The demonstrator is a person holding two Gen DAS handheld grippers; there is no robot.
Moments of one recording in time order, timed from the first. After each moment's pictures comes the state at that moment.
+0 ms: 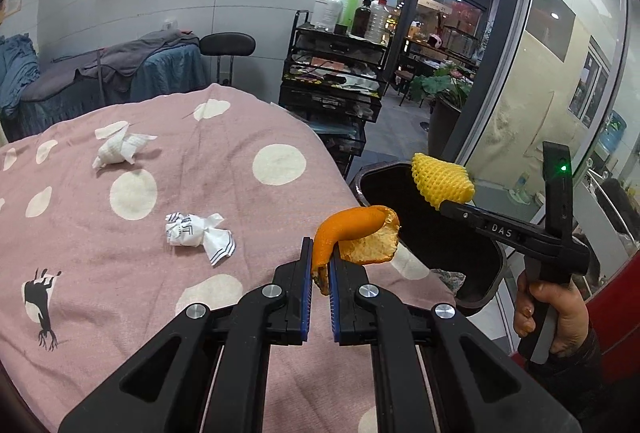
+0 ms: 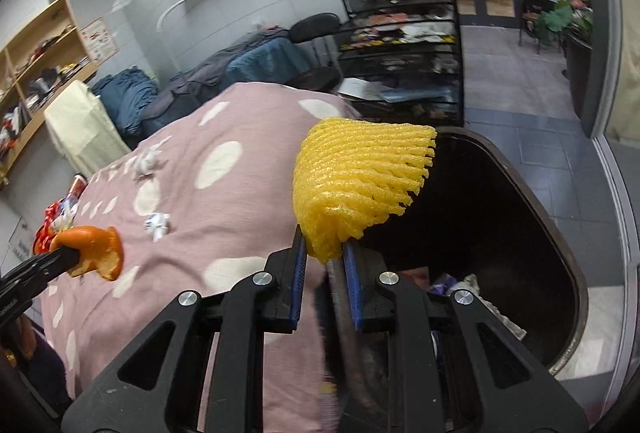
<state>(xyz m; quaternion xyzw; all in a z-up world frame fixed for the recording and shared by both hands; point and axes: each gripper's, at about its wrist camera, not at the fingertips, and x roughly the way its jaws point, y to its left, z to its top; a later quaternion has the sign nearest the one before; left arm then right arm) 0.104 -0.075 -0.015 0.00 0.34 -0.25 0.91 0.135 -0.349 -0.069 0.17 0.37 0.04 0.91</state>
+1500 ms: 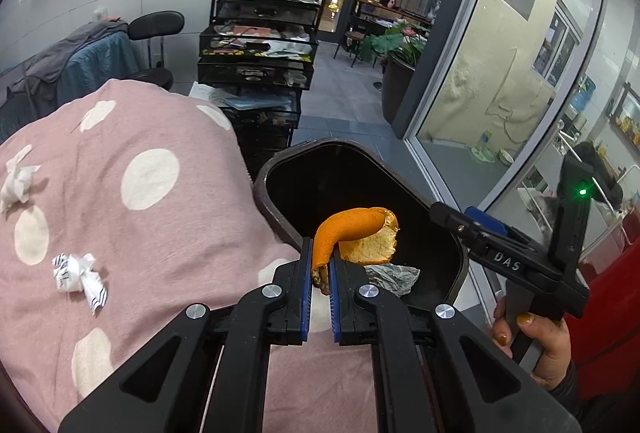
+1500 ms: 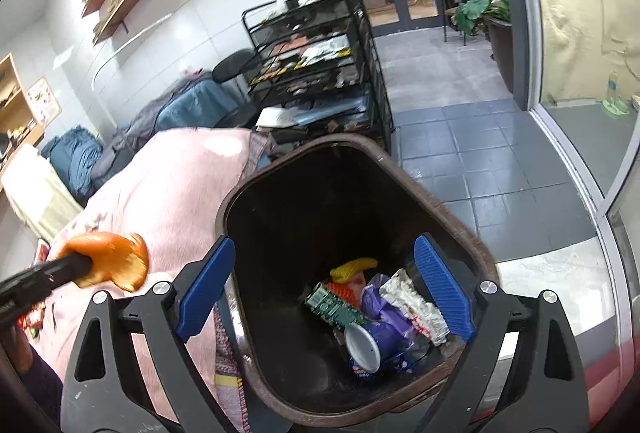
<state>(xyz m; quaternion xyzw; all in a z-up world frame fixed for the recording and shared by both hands) 0.136 -0.187 -0.025 0.04 0.39 -0.33 0.86 0.095 -0.418 -0.076 0.22 0.31 -0.09 0.92</state>
